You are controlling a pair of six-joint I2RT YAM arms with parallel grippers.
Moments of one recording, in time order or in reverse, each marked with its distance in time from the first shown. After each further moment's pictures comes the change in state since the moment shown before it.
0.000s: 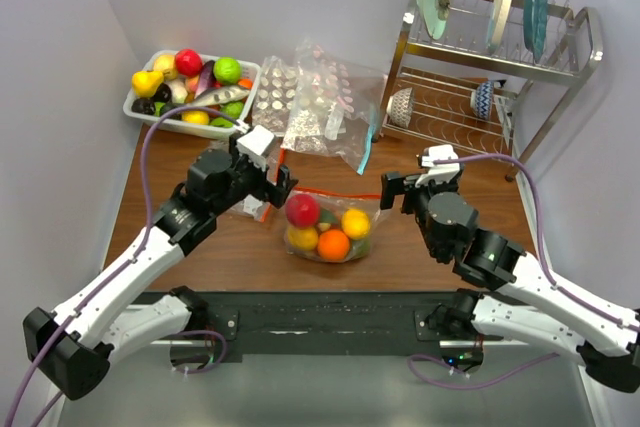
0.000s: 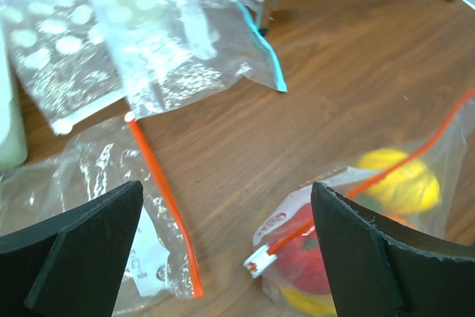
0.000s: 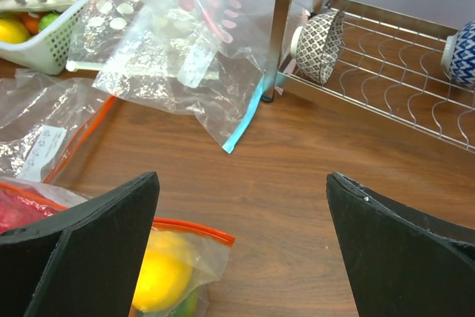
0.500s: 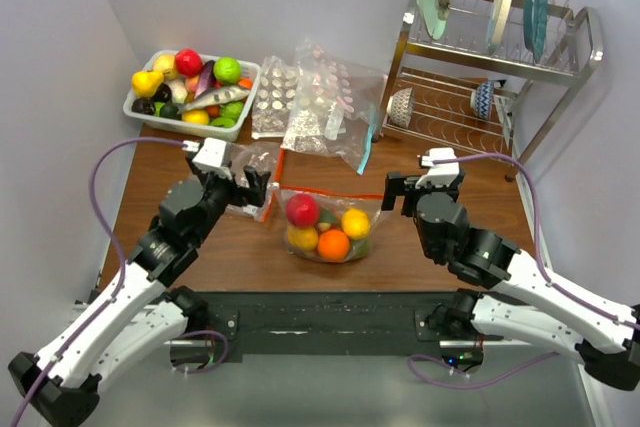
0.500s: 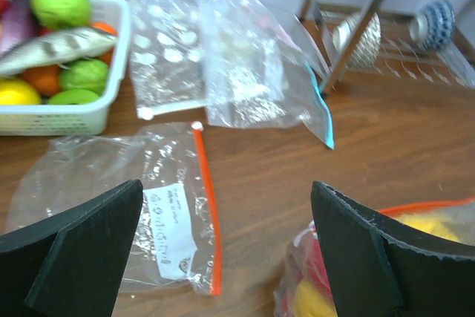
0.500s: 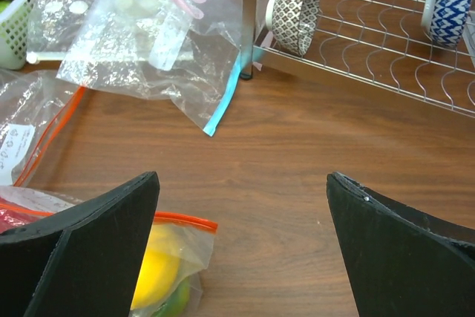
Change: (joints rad) left arm 0.006 -0.270 -0.169 0.073 -0.293 -0.161; right arm 0.000 0.023 -0.007 -0.084 0.080 0.114
